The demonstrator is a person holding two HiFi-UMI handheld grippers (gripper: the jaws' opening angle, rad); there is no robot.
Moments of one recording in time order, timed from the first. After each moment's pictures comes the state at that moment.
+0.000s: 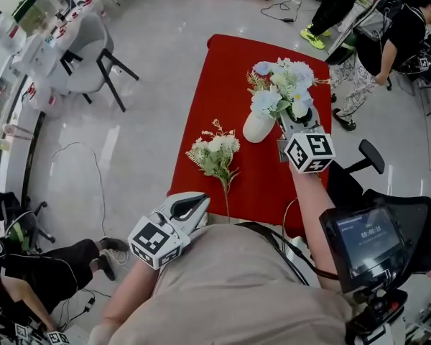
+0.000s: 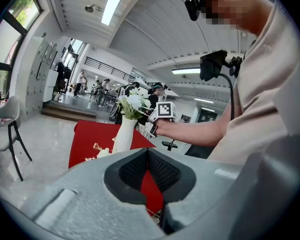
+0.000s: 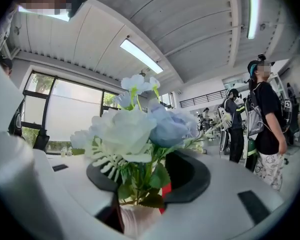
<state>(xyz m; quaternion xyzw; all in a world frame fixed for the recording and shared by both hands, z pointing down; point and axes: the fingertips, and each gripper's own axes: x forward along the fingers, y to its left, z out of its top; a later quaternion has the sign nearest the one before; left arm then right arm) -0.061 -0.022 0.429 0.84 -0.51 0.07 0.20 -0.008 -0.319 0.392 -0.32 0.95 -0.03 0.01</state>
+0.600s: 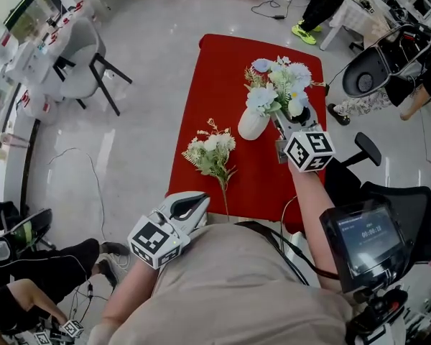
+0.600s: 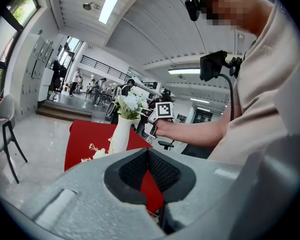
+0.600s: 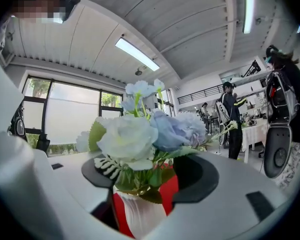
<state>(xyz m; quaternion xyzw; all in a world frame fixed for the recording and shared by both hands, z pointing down) -0.059 -0.024 0.430 0.85 -0.49 0.07 0.20 0.001 -0.316 0.401 -0.32 0.94 -0.06 0.01</state>
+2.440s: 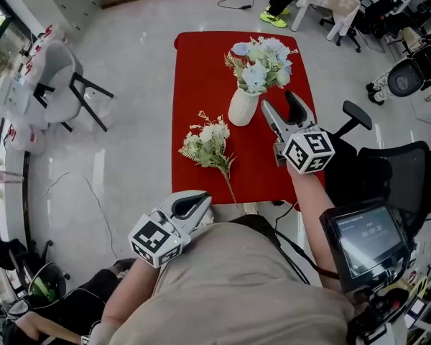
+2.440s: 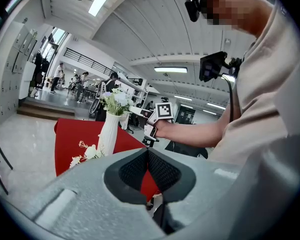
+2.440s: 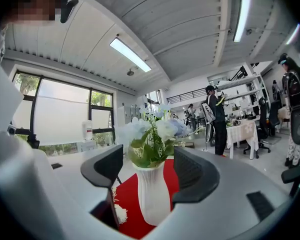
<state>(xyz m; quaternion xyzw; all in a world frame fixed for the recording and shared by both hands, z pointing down) -0.064 0.012 0.430 0.90 -0.40 0.07 0.19 0.038 -0.250 0.404 -0.39 0.92 -0.08 0.00</state>
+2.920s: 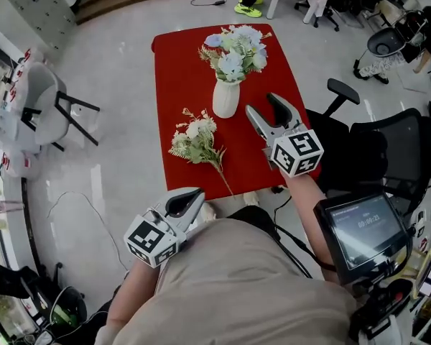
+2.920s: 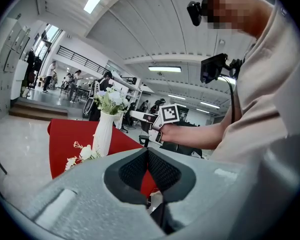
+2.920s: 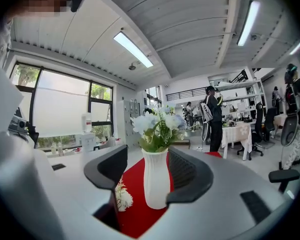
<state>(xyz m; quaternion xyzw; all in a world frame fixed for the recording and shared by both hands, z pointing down) -0.062 0.016 0.431 0.91 -0.36 0.08 0.18 0.049 -0.204 0.414 -0.41 0.91 -0.06 -0.04</state>
